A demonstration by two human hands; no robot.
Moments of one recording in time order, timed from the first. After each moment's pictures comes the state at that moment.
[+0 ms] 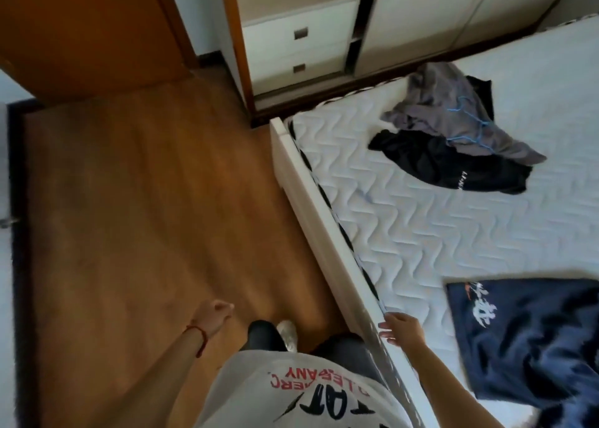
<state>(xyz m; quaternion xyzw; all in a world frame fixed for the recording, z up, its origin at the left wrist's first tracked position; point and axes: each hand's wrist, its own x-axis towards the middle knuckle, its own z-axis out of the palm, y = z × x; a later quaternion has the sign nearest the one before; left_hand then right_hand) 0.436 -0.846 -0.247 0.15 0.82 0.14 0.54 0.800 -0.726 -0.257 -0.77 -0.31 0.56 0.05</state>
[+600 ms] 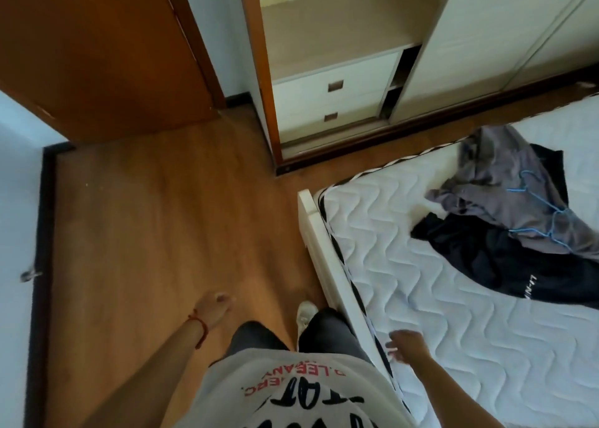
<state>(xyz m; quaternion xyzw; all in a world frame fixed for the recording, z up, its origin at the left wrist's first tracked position) 0.267 -0.597 -0.237 0.17 0.83 0.16 0.50 0.645 -0.473 -0.280 -0.77 -0.30 0.57 -0.03</state>
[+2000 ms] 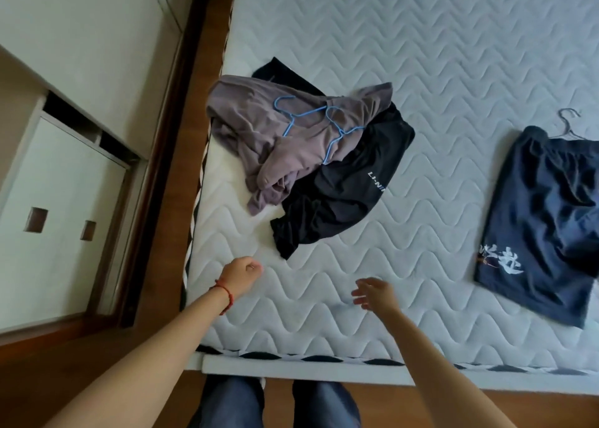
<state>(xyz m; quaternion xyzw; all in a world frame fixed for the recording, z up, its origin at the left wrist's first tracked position) 0.506 -0.141 -0.275 0.65 0.54 -0.17 0.51 0.699 -0.356 -0.307 -0.79 0.08 0.51 0.34</state>
